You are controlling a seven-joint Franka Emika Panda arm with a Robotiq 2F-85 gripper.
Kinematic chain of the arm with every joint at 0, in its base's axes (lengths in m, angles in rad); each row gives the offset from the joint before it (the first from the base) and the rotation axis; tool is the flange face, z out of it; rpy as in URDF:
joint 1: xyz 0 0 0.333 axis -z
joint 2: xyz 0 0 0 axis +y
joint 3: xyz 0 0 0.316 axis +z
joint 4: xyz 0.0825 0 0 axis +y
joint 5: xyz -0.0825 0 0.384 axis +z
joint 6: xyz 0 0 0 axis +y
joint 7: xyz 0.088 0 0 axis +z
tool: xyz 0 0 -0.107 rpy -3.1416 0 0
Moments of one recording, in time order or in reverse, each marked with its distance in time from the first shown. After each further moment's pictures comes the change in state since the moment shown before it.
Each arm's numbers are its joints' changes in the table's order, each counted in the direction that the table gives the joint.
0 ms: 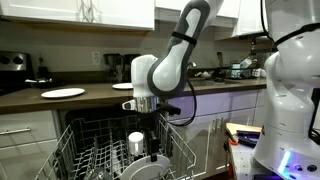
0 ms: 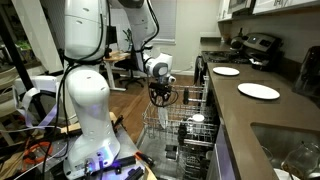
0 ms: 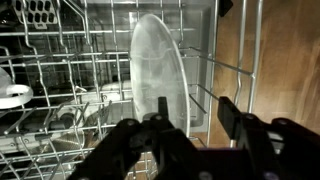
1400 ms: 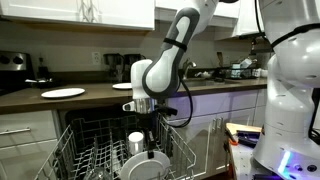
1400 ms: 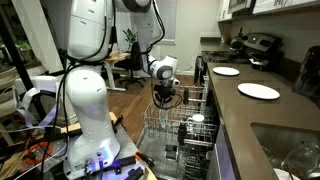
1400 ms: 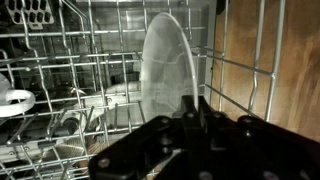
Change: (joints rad) arm 0.090 0.062 0.034 -0.046 0.028 0.009 0.073
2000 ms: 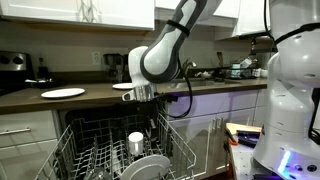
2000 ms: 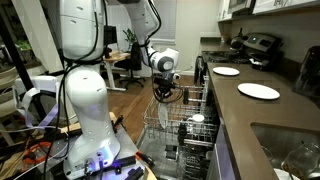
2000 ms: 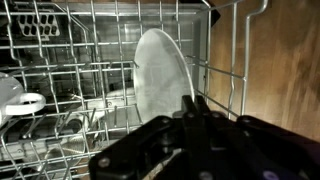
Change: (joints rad) arm -0.002 -0.122 -0.006 -0.006 0.007 0.178 0.000
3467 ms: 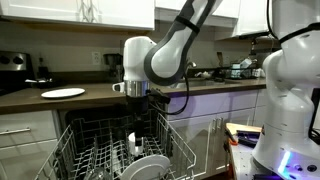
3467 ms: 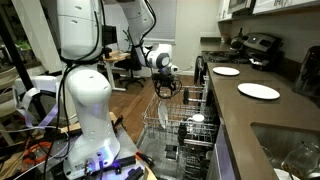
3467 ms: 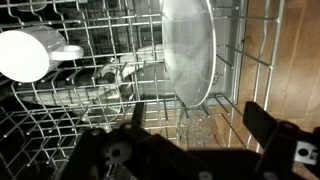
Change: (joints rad) arm -0.157 -0.020 -0.094 -0.005 -0.176 -0.194 -0.263
